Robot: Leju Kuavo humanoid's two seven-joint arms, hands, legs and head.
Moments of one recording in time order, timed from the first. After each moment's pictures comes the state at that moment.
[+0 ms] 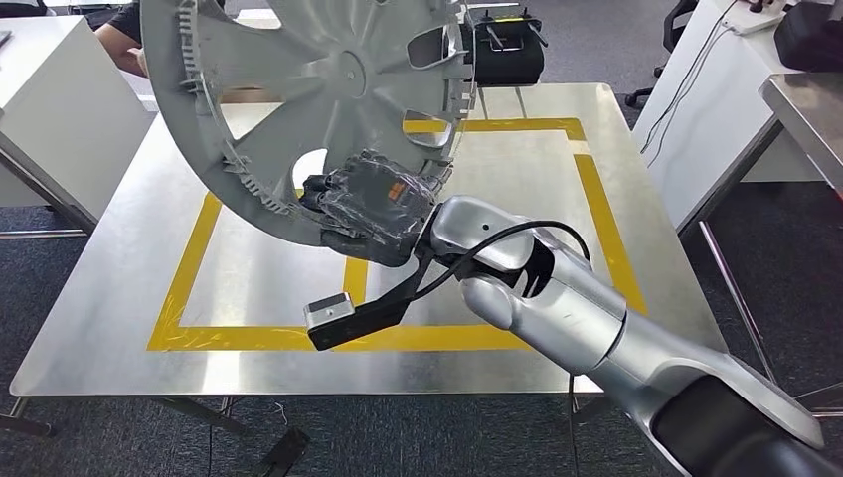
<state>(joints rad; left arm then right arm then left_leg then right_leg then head) -0.12 0.02 -0.49 -0.32 0.02 0.11 -0.05 -0.93 -0.09 1.14 -1.30 0.75 0.09 -0.21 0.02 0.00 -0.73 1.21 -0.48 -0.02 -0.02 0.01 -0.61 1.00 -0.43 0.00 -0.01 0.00</state>
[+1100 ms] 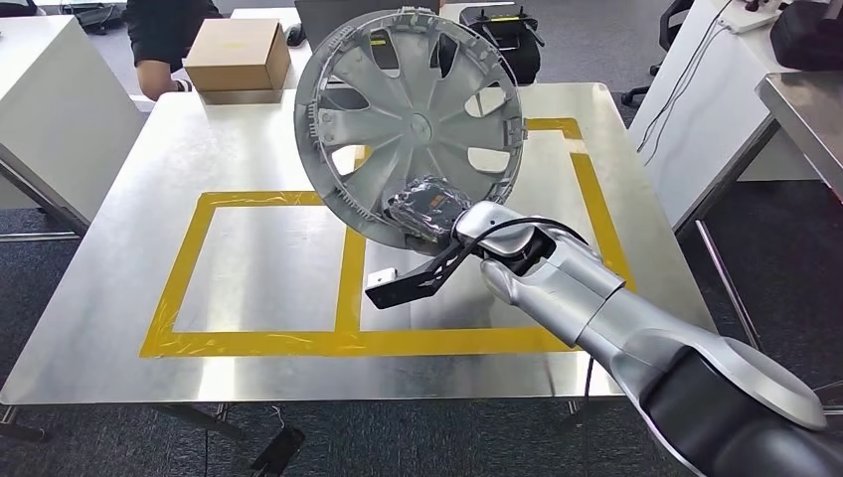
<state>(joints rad) -0.12 0.02 -0.45 -0.32 -0.01 0.09 -0.03 -0.99 -0.09 1.27 -0.83 0.84 0.10 -0.18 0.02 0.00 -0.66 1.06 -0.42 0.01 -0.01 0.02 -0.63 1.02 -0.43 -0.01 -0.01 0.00</state>
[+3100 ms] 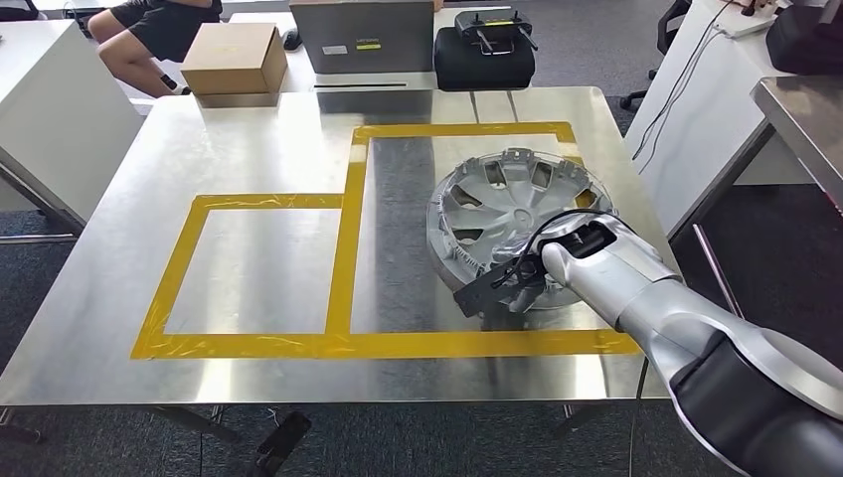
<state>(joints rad) -0.18 0.02 -0.49 -0.33 -0.03 0.10 0.03 -1.04 -0.19 1.33 -0.55 0.66 0.71 -0.22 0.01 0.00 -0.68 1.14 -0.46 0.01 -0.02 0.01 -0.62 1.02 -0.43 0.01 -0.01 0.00</state>
